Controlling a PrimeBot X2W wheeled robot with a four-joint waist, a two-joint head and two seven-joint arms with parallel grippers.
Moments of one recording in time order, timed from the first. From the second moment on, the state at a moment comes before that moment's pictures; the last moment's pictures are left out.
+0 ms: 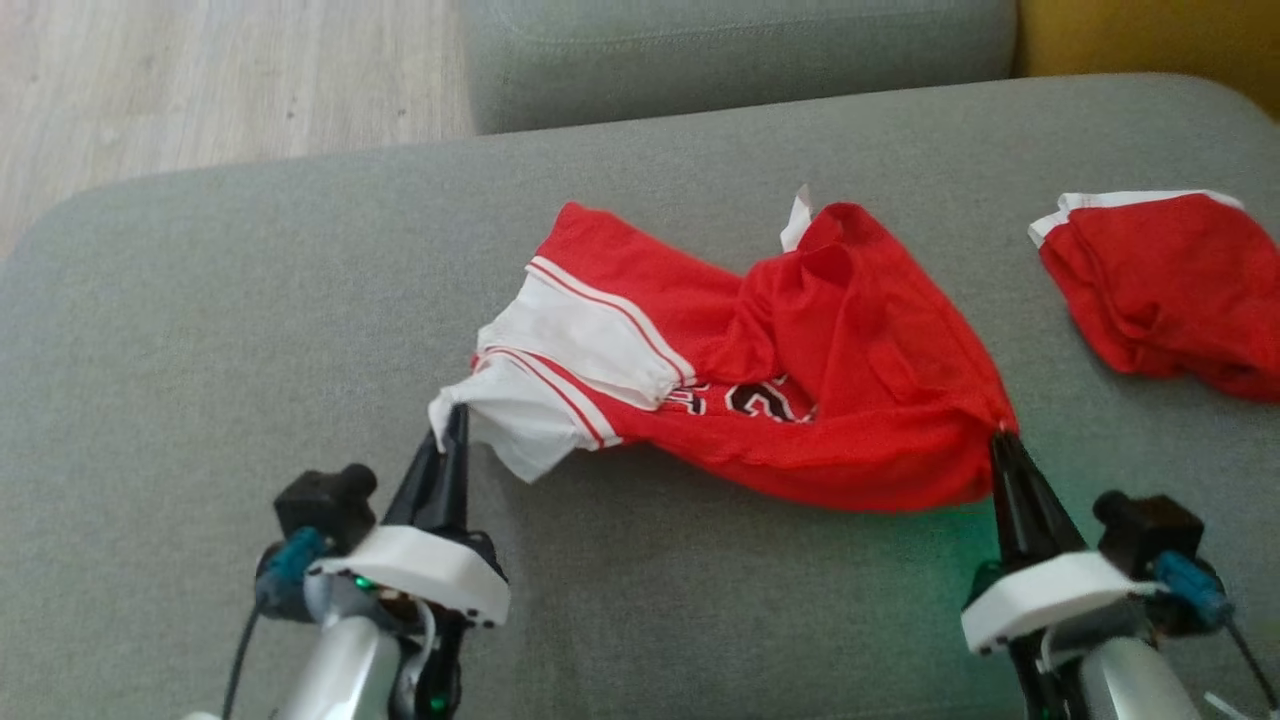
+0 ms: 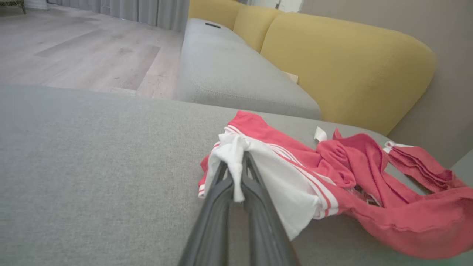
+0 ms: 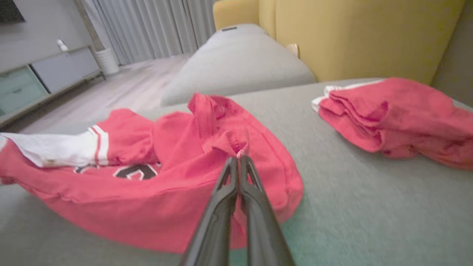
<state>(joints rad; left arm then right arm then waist) -0.14 0.04 -0.32 0.35 -0.37 0.03 -0.25 -0.05 -0.04 0.01 0.37 0.14 0.12 -0.16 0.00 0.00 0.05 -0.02</state>
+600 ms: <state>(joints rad) -0.52 0.10 -0.16 0.12 -0.39 0.00 -0.17 -0.23 -0.18 0.12 -0.12 0.45 0.12 -0.10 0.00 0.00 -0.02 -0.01</state>
